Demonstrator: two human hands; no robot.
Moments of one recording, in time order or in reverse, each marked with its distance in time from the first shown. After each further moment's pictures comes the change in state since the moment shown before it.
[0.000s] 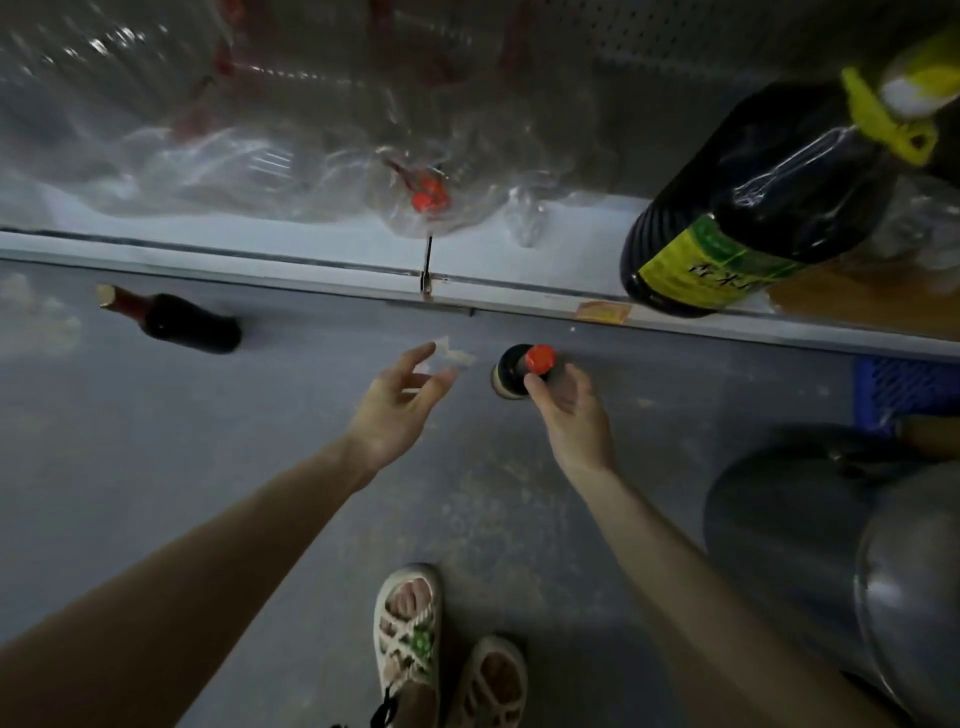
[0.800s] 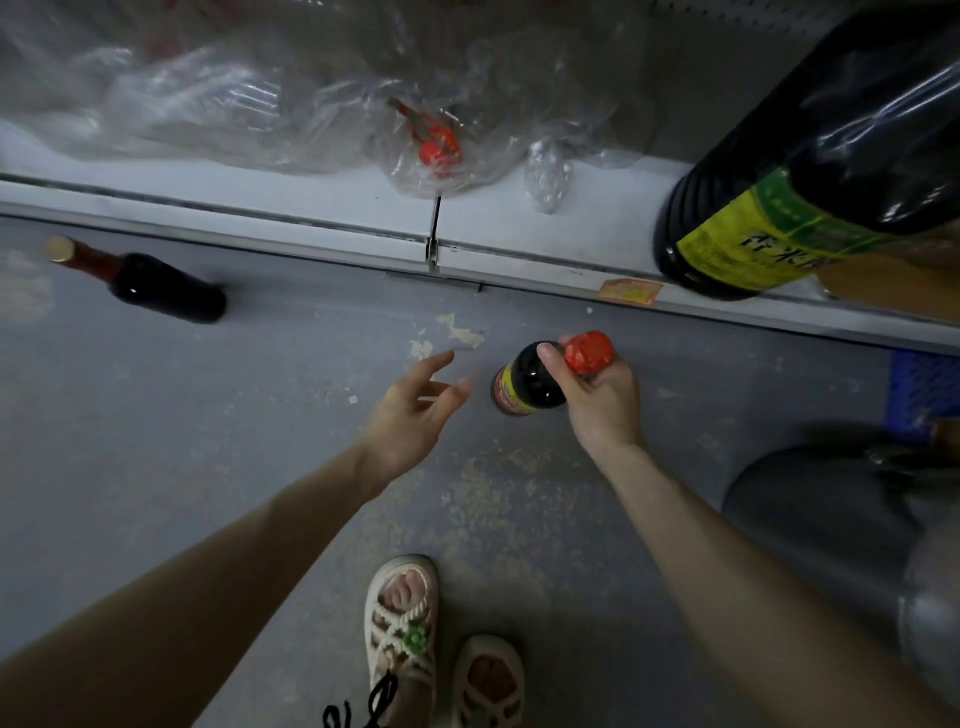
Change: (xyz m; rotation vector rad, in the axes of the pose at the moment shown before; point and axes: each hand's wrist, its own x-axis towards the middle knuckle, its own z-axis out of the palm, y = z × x) left_hand 0.046 -0.062 0.025 -0.037 -0.067 -0.016; right_hand 0.054 0.032 0.024 0.008 0.061 -0.149
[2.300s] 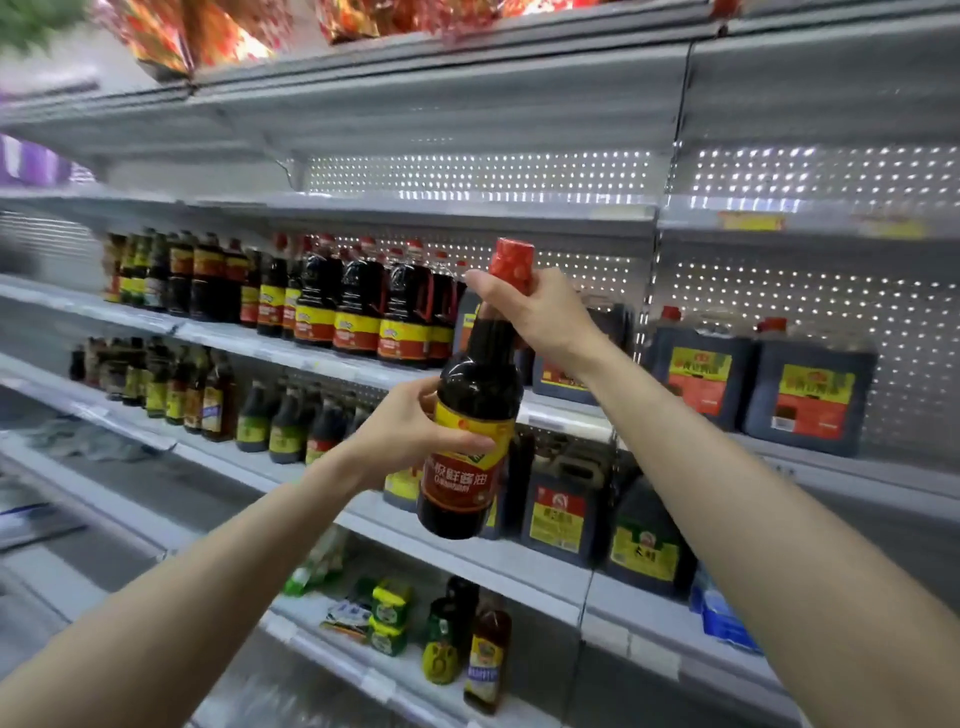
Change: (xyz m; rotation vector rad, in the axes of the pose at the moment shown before) left_hand -0.791 0.542 -0.278 0.056 0.530 1.126; right_hand -0.642 -0.859 -0.295 -0.005 -0.367 -1.549
